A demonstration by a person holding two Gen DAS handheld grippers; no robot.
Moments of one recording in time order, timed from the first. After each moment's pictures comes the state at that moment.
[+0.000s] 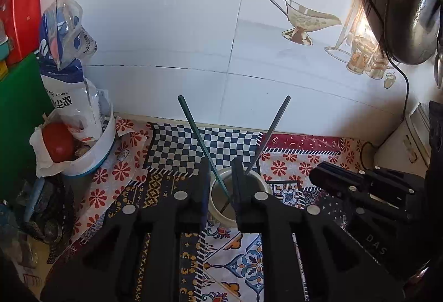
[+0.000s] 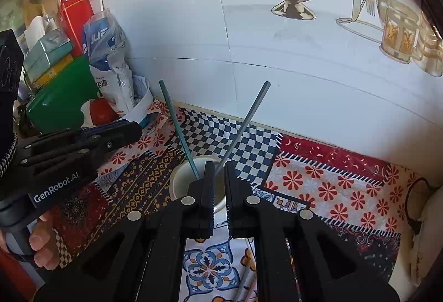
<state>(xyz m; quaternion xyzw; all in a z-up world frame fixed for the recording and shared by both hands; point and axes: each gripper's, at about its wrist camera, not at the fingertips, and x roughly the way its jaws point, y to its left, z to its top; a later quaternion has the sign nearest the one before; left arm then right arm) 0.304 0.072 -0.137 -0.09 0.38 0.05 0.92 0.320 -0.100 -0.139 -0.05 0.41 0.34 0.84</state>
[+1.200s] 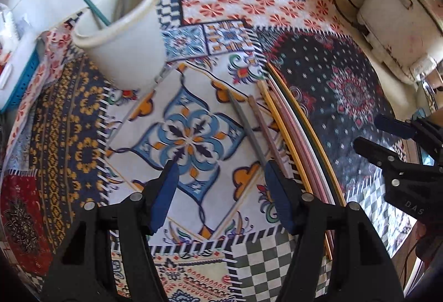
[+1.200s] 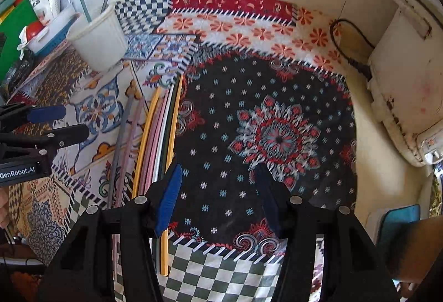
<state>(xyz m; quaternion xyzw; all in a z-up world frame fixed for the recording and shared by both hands) 0.257 -0.062 -0.295 0.00 0.57 -0.05 0.82 0.238 -0.257 -0.265 -0.09 0.54 0.19 0.81</state>
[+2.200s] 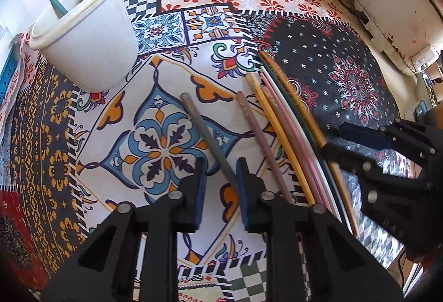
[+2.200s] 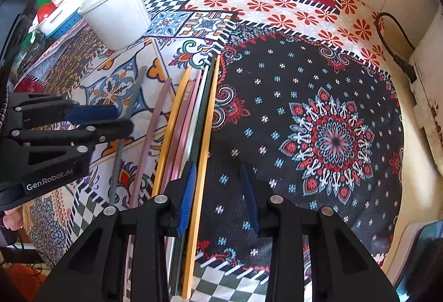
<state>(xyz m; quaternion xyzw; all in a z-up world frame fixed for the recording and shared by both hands) 0.283 -0.069 -0.324 0.00 0.59 -0.07 0.81 0.246 -0.232 -0.299 -0.09 0.56 0.24 0.79</state>
